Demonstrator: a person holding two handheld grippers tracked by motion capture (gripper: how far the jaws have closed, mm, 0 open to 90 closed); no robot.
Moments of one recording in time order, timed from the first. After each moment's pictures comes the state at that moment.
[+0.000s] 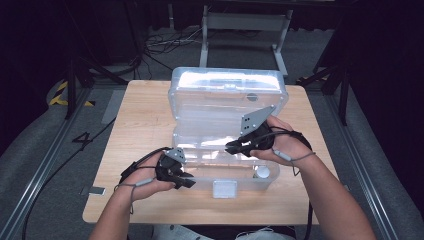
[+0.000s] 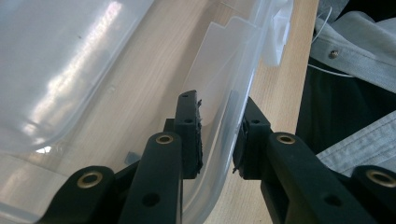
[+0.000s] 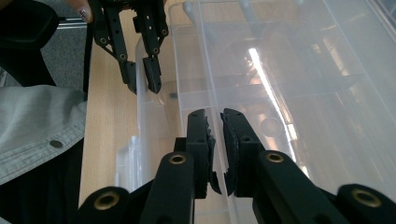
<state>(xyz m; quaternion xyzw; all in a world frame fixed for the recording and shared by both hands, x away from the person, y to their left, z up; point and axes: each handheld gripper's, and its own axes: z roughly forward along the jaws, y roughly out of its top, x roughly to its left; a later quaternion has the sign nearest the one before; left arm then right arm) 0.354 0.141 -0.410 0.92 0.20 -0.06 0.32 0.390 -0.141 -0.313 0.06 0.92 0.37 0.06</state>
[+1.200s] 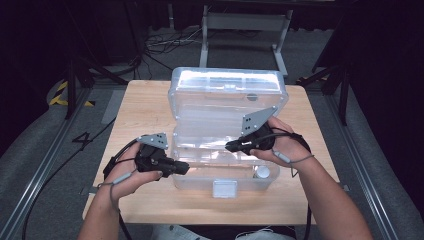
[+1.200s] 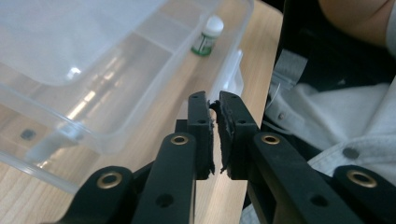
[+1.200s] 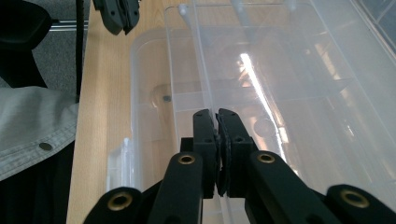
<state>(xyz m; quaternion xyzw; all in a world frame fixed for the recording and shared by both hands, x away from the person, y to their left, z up) 0.345 0.173 -0.347 0.87 0.23 -0.06 0.44 0.391 -0.143 -0.315 0.05 0.92 0.38 0.07</state>
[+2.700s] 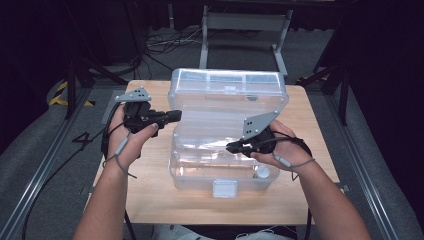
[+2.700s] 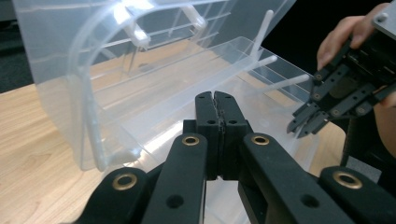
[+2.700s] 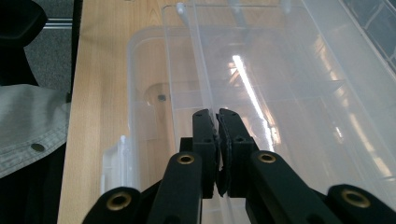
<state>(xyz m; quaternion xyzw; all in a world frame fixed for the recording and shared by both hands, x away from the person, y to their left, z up) 0.392 0.187 -0.284 0.78 0.33 0.08 0.53 0.383 -0.145 -0.318 0.05 0.92 0.38 0.10</state>
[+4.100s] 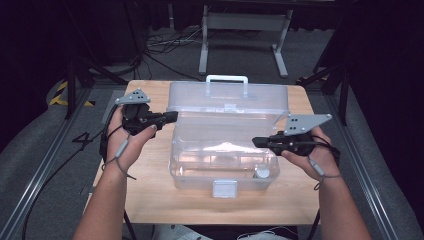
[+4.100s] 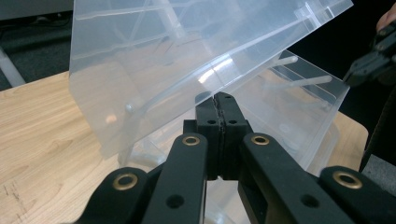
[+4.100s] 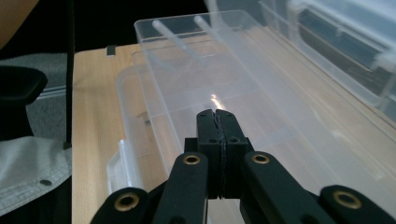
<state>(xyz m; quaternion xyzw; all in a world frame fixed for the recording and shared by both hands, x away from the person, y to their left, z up) 0.385 0.188 -0.287 0.78 0.35 0.10 0.51 0.363 -0.222 -0.304 0.15 0.85 0.49 0.12</state>
